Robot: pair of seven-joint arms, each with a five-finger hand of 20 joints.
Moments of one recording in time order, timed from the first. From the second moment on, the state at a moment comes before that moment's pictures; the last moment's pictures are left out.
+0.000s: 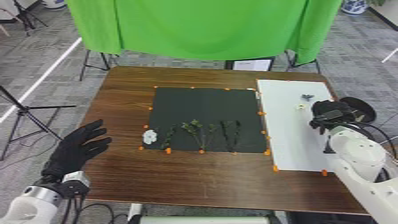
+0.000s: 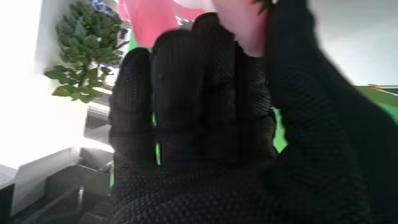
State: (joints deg) left arm 131.5 -53.3 -104.5 -117.7 39.6 0.7 3.7; right arm -89.3 -40.4 73.6 -95.3 -142.9 -7.2 24.0
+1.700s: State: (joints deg) left arm 128.2 -50.8 -102.1 -117.0 39.6 1.0 3.9; right arm -55.2 -69.0 35.5 -80.7 -151.0 0.6 2.0
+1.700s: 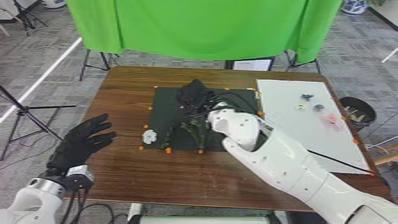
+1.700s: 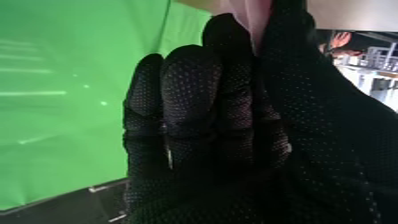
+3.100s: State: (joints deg) left arm 125.4 -49.1 -100.3 -115.9 39.6 0.9 4.3; right arm -54.5 -73.0 29.5 -75.2 -153.8 8.4 6.1
